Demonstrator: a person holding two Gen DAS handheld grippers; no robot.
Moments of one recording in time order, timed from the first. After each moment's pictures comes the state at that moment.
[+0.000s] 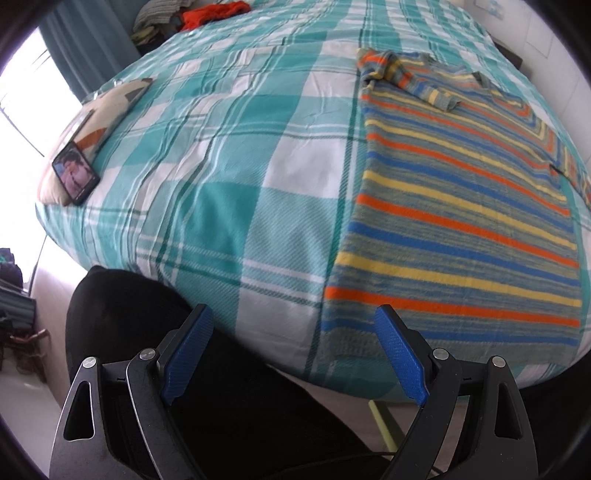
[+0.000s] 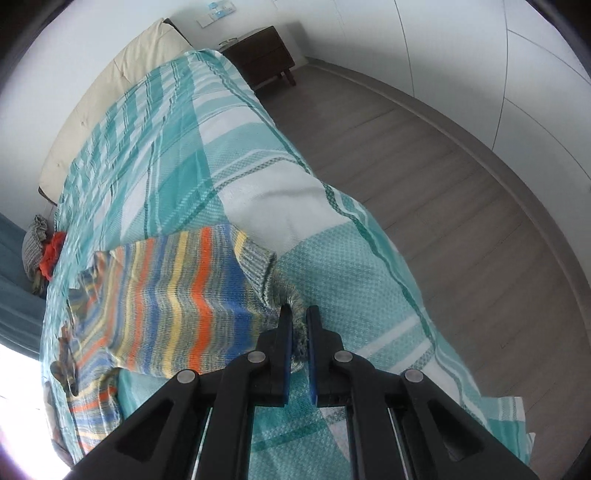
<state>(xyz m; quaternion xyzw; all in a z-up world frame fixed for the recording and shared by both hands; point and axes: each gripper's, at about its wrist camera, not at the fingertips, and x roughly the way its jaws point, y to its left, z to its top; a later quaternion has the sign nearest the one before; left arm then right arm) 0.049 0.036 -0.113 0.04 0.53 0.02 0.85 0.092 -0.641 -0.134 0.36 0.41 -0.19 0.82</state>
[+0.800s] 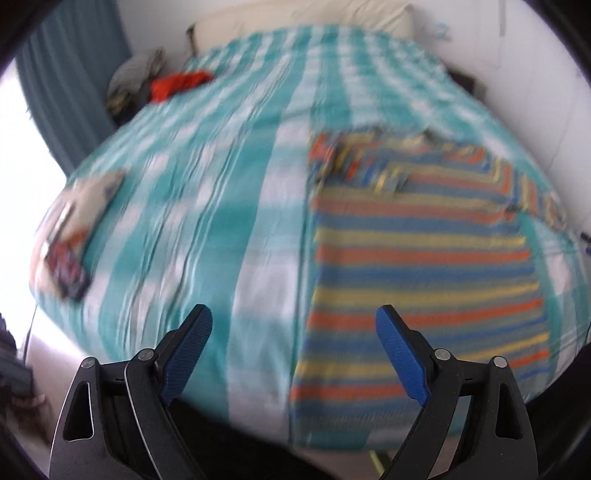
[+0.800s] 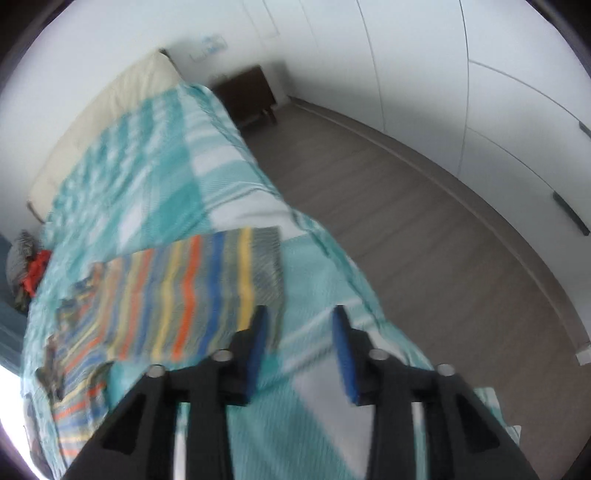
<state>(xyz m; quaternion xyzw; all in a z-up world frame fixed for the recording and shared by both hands) 0.091 -0.014 -0.022 0.09 0.40 -0.08 0.91 0.032 -0.601 -0.104 0.31 0.34 -0.25 0.85</state>
